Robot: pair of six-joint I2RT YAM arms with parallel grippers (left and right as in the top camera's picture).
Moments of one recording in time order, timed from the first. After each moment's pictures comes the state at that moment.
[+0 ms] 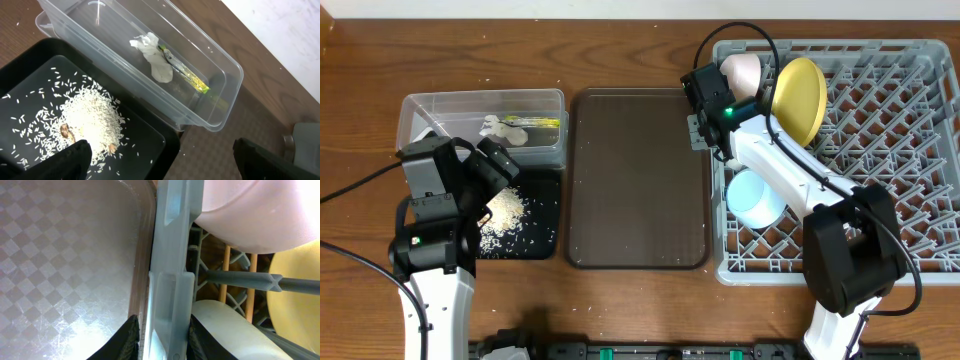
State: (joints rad) left arm 0.18 1.03 0.92 -0.67 0.02 -0.59; right arm 0.47 1.96 1.48 -0.67 0.28 0.28
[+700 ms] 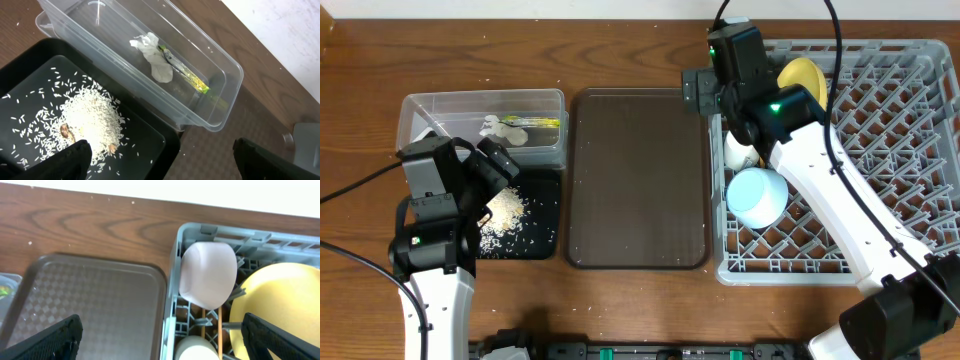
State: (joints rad) left arm 0.18 1.03 0.92 -0.67 0.02 -0.59; right arm 0.47 1.71 1.60 -0.68 0.25 0.25
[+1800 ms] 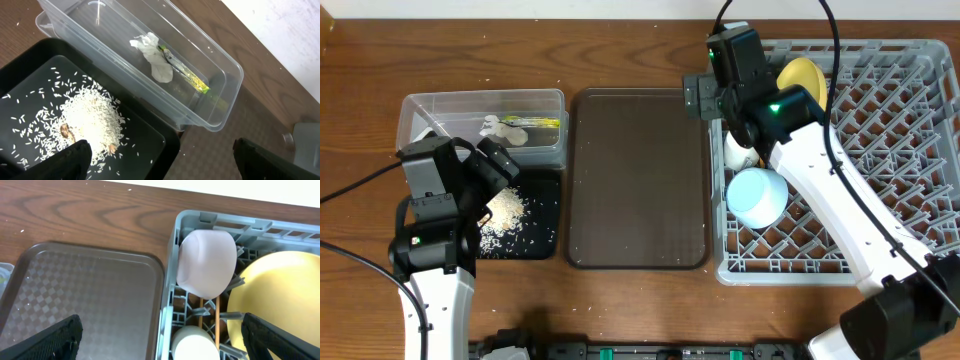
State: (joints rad) left arm 0.18 1.03 0.92 -0.67 0.02 -0.59; right arm 0.47 1.70 1.59 -0.71 0.25 0.25
